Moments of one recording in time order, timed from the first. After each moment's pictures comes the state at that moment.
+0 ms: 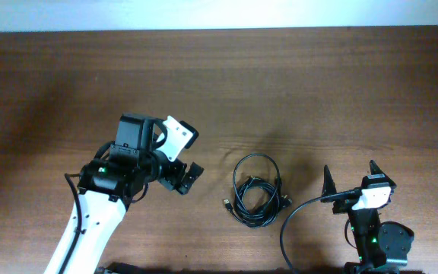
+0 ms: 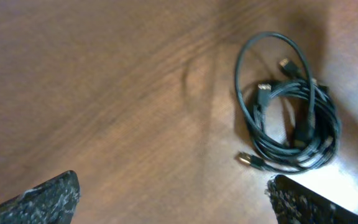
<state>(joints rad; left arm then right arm) -0.23 1.17 0.96 -0.80 0.34 0.32 -0.09 0.01 0.01 -0.06 -0.19 -0.06</state>
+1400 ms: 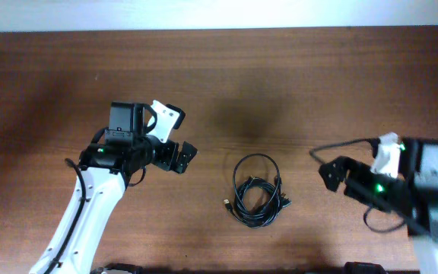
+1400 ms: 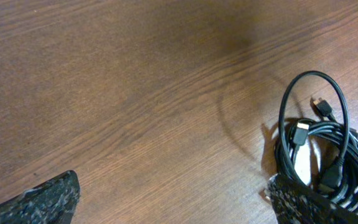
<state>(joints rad) -0.12 1.32 0.96 -0.65 0.39 0.24 -0.09 0.97 1.04 -1.19 -0.40 0.33</state>
